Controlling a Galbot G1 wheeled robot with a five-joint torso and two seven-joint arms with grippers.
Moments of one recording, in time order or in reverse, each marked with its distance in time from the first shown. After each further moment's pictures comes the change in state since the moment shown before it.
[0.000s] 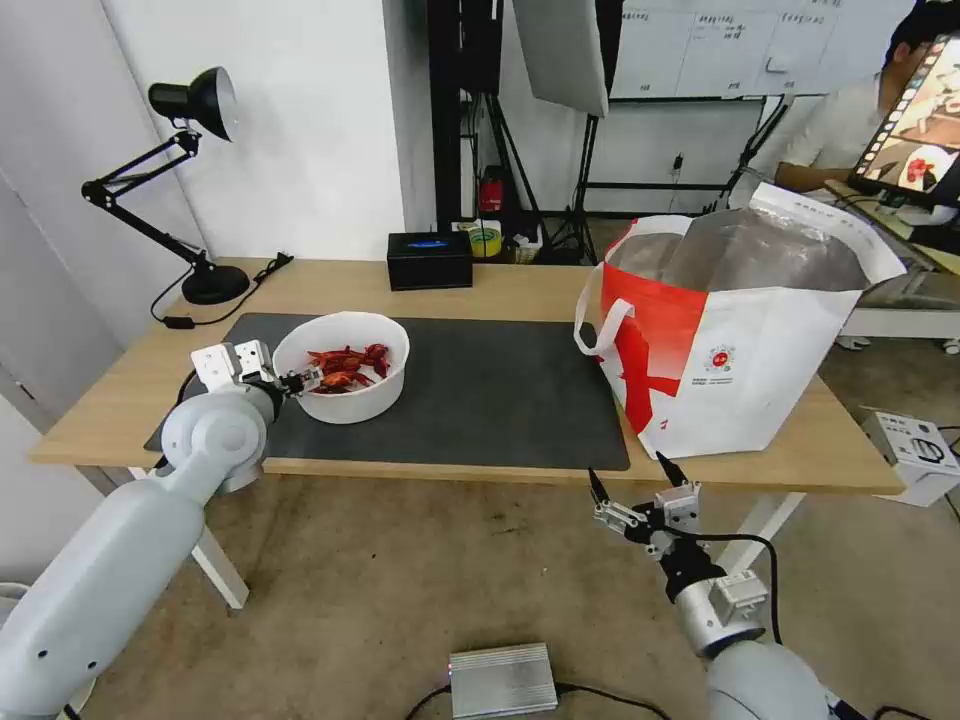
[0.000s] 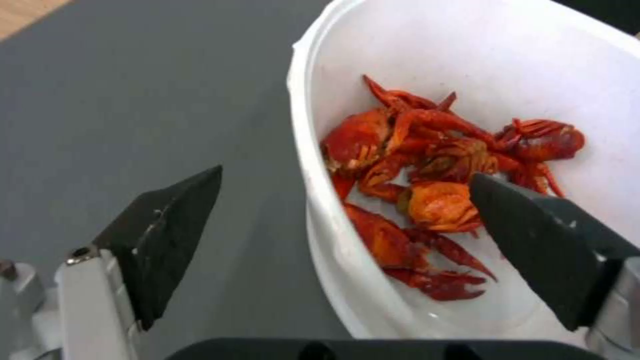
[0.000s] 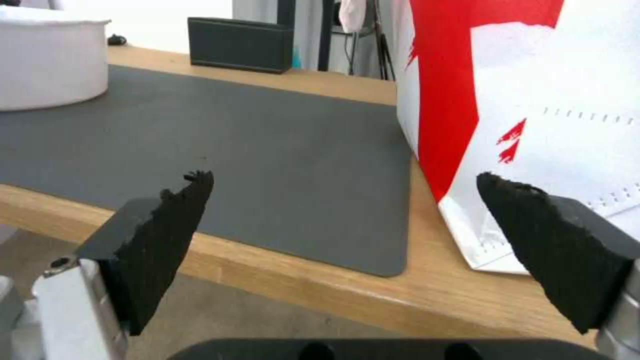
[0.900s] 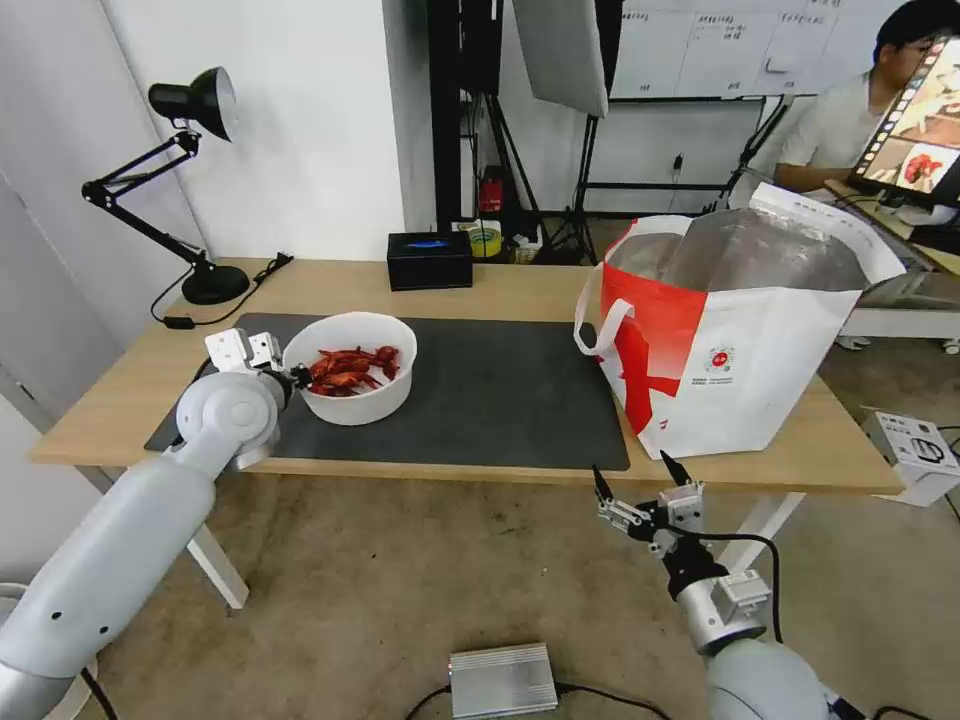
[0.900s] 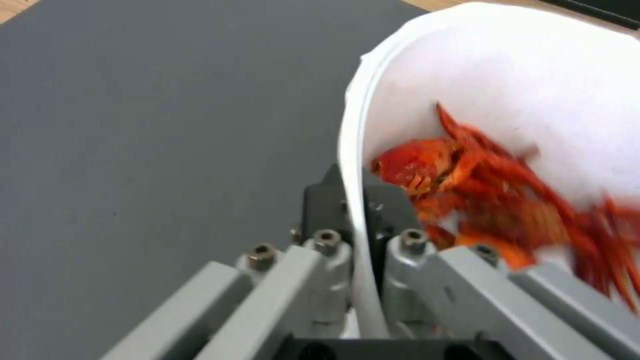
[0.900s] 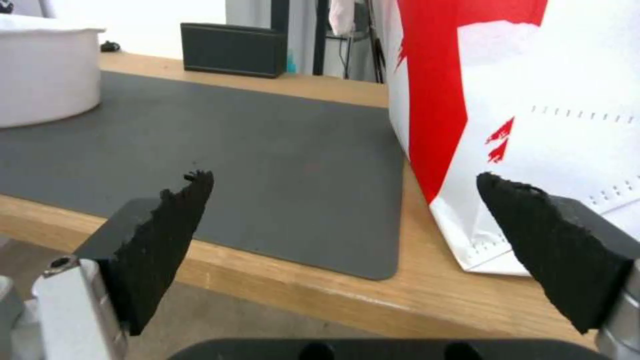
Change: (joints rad) left arm -0.081 0.005 0.068 0.031 -0.061 0.023 -0.062; right arm 0.006 0.006 0.001 -0.017 0.003 0.024 0.002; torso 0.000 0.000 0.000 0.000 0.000
